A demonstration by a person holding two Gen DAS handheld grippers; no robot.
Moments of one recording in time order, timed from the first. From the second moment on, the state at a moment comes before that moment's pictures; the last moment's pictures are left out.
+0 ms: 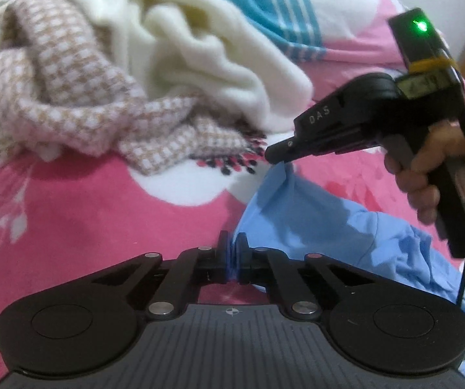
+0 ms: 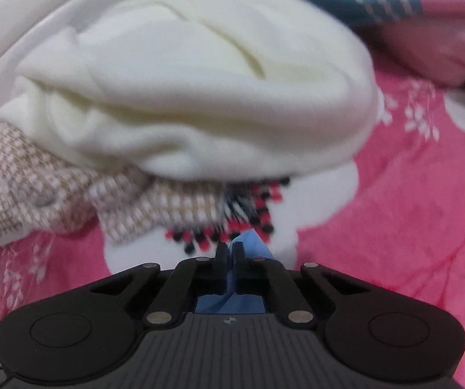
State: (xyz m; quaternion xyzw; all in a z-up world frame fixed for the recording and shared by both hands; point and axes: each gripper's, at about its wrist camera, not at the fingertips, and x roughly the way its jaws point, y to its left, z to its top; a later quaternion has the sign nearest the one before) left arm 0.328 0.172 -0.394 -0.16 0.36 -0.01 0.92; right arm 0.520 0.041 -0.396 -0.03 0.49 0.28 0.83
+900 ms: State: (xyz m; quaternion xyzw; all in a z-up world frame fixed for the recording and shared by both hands) left arm 0.221 0.266 -0.358 -0.29 0.42 0.02 0.86; right arm 0.421 -0.070 -0.302 0.11 0.48 0.27 0.83
